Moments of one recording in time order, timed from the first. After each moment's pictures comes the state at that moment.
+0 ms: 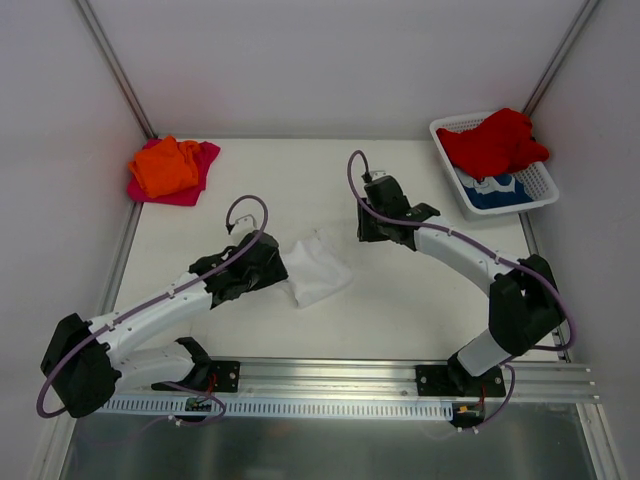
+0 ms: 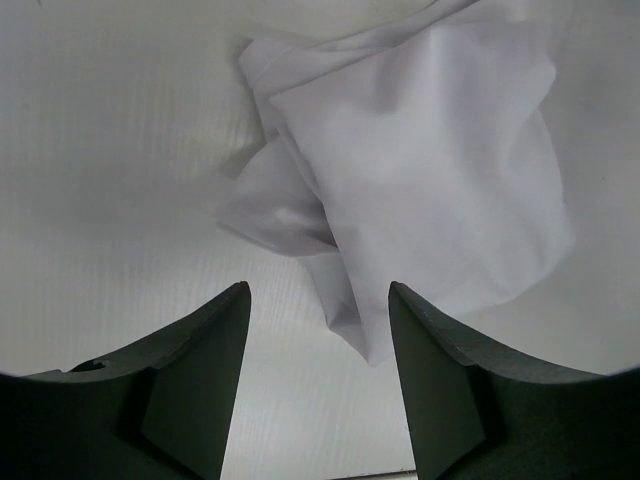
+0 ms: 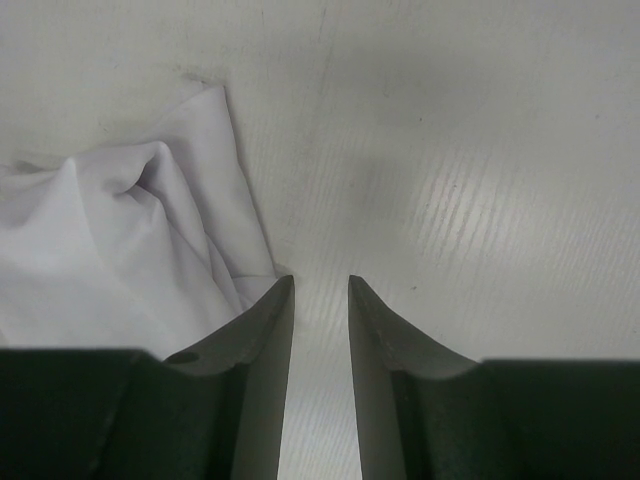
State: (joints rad) left arm -0.76 1.09 0.74 -0.57 -0.35 -0.96; right arm 0.62 1.57 1.14 -0.45 0.12 0.39
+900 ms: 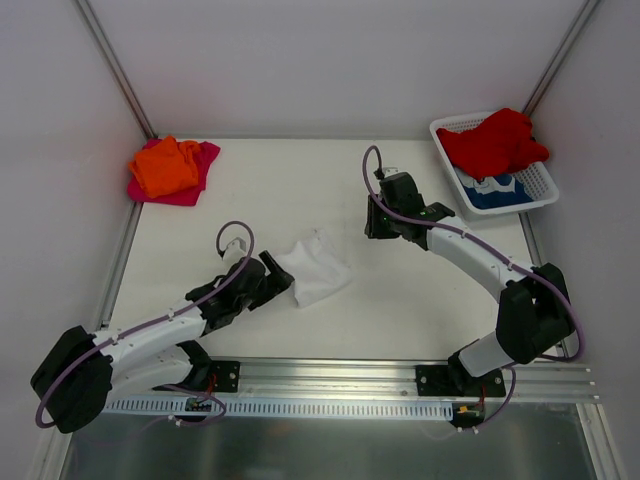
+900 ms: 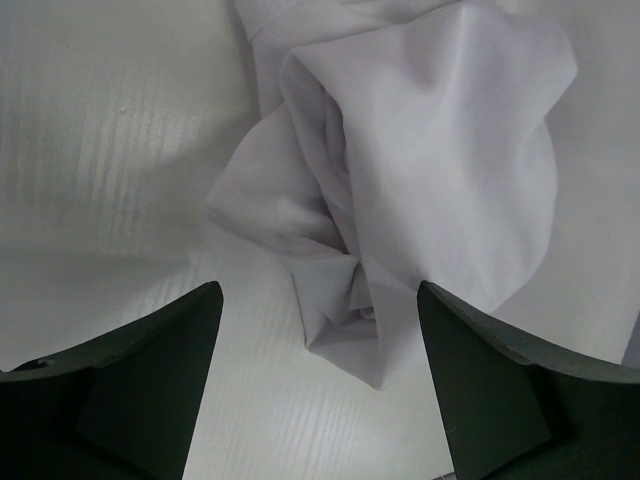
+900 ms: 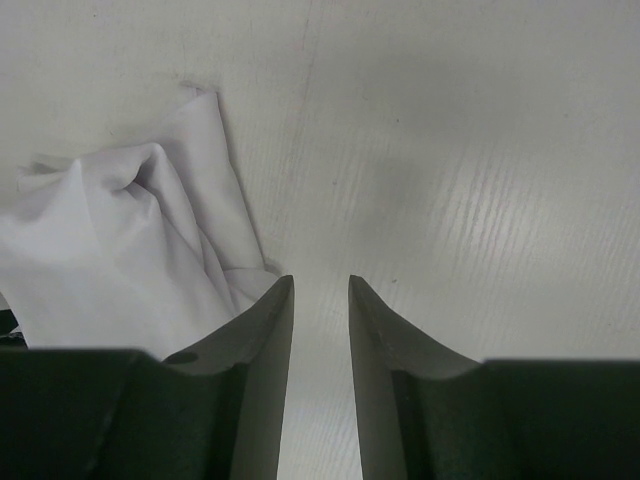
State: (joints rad) left arm -0.75 0.99 0.37 -0.14 -0.27 -1.16; right arm 0.55 1.51 1.12 -0.45 0.05 0.37
